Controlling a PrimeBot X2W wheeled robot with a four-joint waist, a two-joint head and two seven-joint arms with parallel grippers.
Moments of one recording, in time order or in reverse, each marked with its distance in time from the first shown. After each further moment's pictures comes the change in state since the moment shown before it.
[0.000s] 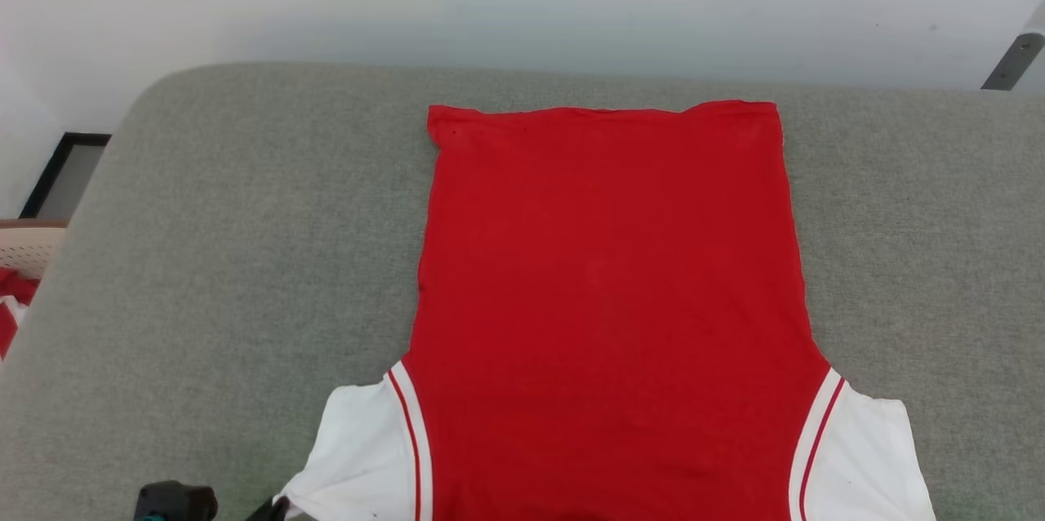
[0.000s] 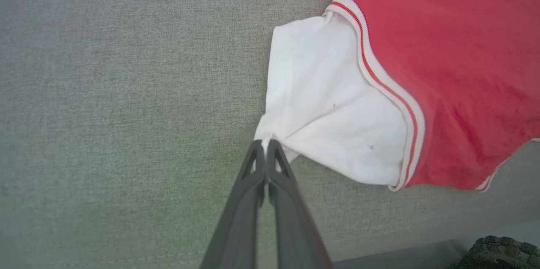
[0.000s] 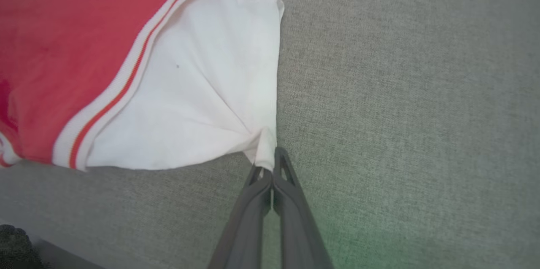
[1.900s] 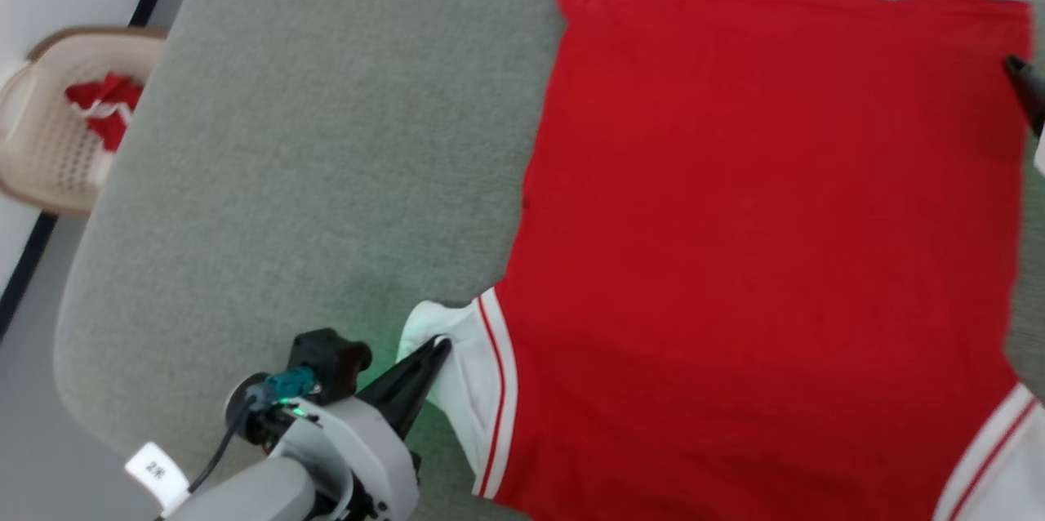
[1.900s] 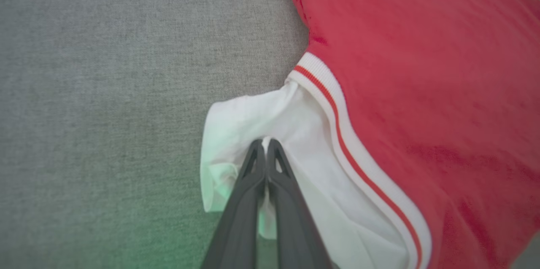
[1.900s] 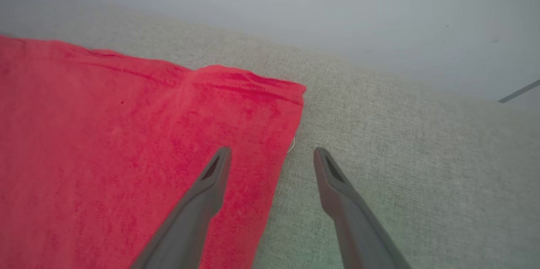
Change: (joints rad) left arm -0.313 -0.307 0.001 0.163 0.193 -0.195 0.044; right arm -1.219 -0.030 0.084 0.556 0.021 0.000 0.507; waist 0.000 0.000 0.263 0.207
